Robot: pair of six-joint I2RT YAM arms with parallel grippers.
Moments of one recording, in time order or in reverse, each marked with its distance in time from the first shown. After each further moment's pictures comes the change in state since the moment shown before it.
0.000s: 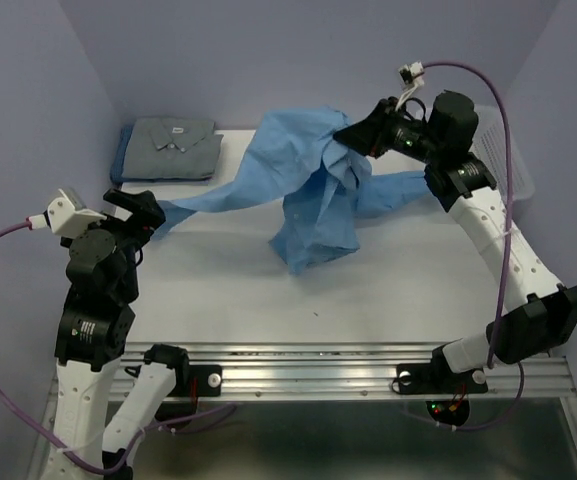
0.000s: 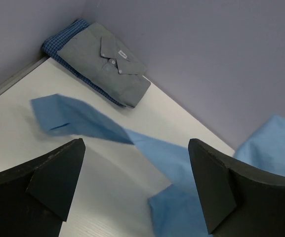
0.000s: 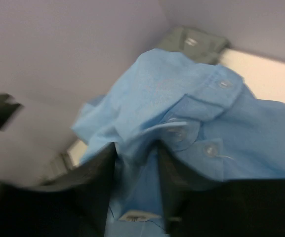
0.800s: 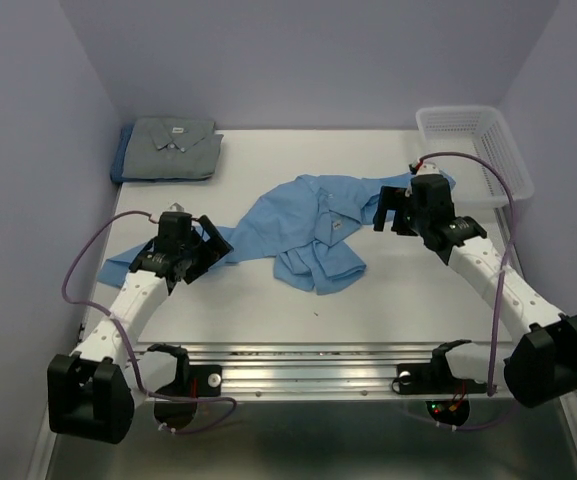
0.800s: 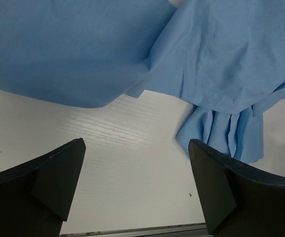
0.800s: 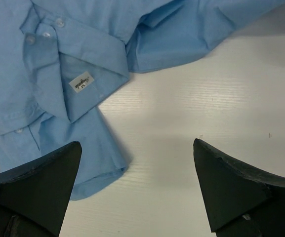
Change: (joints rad) left arm -0.001 0.409 -0.394 0.085 0.507 -0.151; right arm -0.001 -0.272 -0.639 -0.344 0.797 -0.133
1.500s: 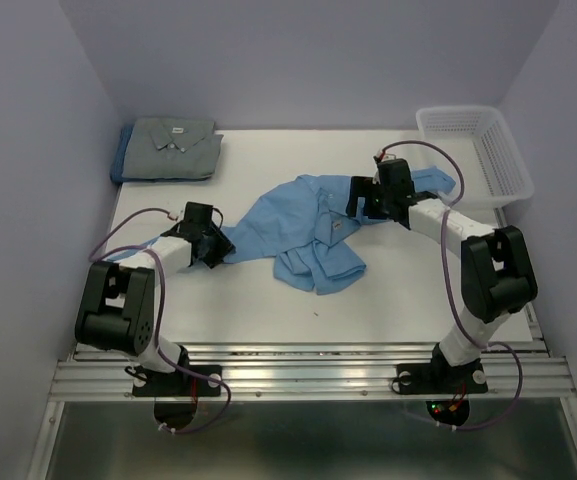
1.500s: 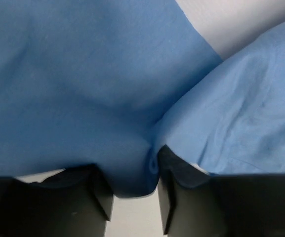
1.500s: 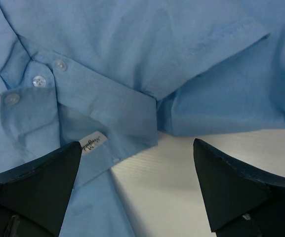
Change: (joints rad) left arm -0.023 0.460 0.034 0.284 -0.028 -0.096; right arm 0.000 0.499 0.148 0.239 -0.116 -0.008
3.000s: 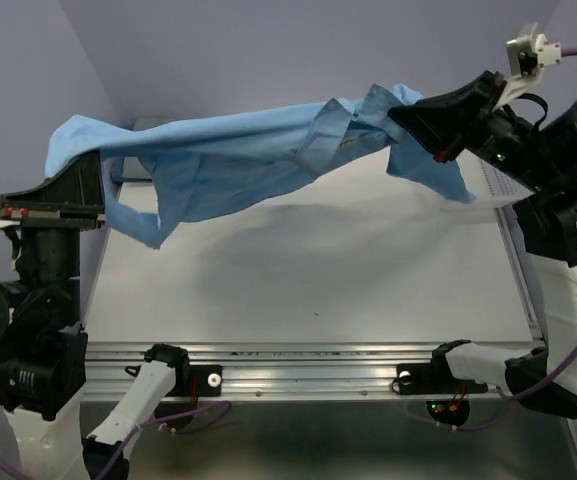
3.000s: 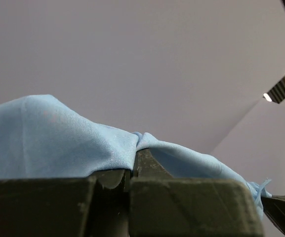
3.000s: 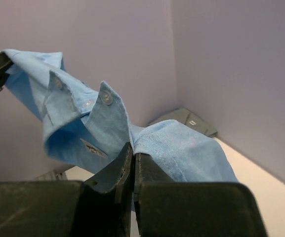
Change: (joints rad) left arm 0.005 -0.785 0.790 -0.134 -0.222 0.209; right arm 0.018 -0.456 0.827 -0.228 -0.596 -0.027
